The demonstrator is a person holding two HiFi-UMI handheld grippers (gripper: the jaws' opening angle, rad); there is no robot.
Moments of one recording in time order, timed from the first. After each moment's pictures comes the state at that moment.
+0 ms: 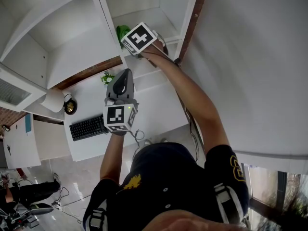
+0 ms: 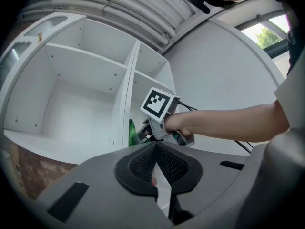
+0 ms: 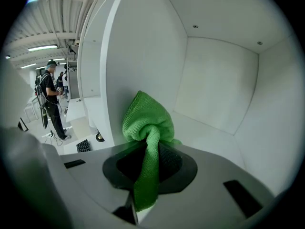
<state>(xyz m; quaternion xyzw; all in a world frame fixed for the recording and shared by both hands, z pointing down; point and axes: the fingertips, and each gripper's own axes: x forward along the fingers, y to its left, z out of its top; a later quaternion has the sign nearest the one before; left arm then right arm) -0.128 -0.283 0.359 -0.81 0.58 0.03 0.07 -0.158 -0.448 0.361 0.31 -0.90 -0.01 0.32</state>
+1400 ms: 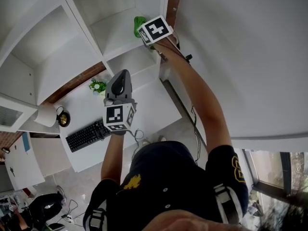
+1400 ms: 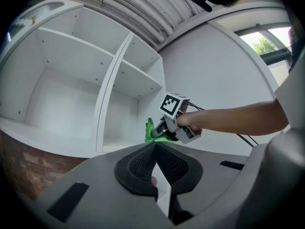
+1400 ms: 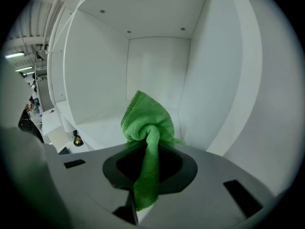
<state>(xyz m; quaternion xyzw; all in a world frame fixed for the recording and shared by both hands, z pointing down) -0.078 -0.296 0.374 -0.84 0.53 0.03 0.05 -0.001 -0.493 0.362 0.46 -0.84 0.06 0.30</state>
